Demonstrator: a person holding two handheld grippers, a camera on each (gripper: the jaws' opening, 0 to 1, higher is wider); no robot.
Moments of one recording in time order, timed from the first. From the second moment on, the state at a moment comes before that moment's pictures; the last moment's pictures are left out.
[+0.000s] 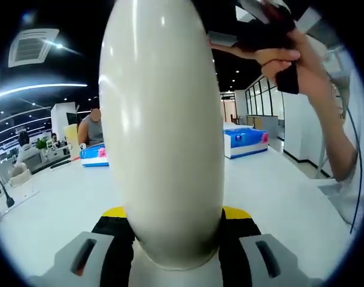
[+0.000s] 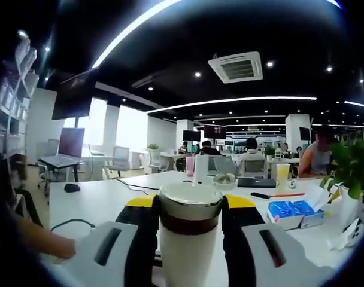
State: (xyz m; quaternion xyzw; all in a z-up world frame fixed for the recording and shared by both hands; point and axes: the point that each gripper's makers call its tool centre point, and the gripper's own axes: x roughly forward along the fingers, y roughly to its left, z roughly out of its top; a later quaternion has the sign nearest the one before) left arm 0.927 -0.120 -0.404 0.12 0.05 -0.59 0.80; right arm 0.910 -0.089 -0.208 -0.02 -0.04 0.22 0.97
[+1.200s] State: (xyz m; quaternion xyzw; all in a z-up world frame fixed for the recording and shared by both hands) left arm 0.926 -0.120 -0.404 0.12 0.05 -0.59 0.80; right arm 0.909 -0.085 -0.209 -0.01 -0.04 0.36 0.93
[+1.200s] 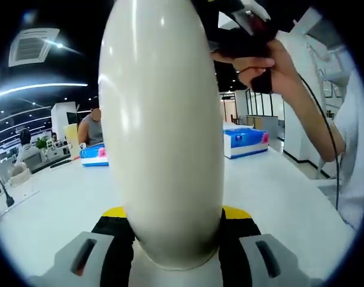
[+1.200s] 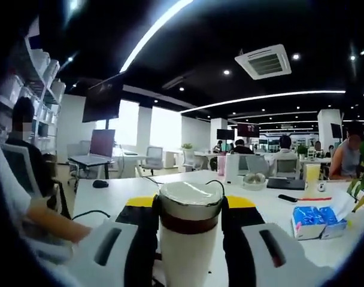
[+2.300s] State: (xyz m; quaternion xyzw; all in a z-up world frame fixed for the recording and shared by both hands) left arm 0.925 -0.120 -0.404 0.12 0.05 -0.59 0.79; right arm 0.901 -0.077 -0.210 0.01 -0.04 0.53 0.85
